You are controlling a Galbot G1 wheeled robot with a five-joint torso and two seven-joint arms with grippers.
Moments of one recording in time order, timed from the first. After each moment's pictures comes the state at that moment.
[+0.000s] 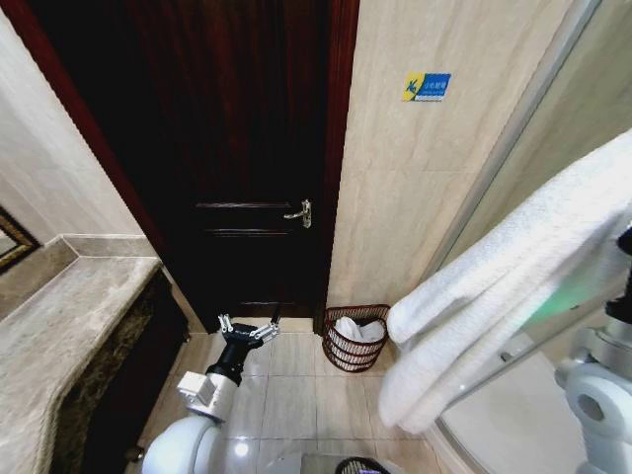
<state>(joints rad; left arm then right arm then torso) 1.79 -1.61 -0.57 -2.41 -0.06 0.11 0.25 -1.39 1.16 1.08 2.50 0.64 0.33 0.01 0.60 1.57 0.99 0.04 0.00</state>
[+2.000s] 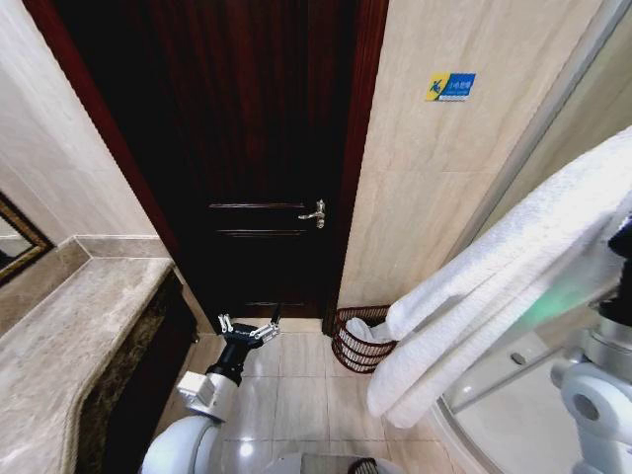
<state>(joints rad) 1.79 -1.61 -0.57 -2.41 -0.06 0.11 0.25 -1.39 1.17 1.05 2.50 0.62 0.33 0.00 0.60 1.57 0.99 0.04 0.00</state>
